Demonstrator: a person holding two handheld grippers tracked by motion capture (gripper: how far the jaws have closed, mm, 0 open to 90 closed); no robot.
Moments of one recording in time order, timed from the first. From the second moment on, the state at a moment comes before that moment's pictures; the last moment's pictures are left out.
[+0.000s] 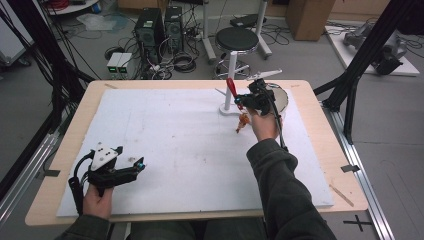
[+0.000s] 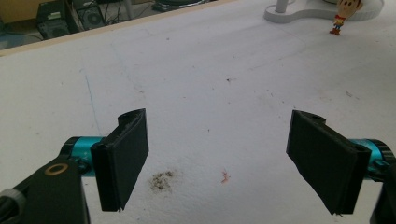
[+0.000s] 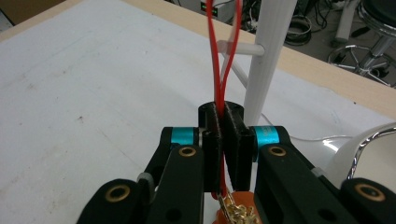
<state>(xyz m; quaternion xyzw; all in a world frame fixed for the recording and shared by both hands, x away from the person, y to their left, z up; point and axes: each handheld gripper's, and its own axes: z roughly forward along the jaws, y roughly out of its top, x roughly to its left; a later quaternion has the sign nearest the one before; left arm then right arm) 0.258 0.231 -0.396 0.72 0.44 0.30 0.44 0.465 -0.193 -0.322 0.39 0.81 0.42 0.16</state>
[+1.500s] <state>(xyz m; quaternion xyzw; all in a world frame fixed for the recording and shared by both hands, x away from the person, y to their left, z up) 0.258 0.231 -0.396 0.72 0.44 0.30 0.44 0.480 -0.193 -0.350 0.42 0.81 0.39 0.13</state>
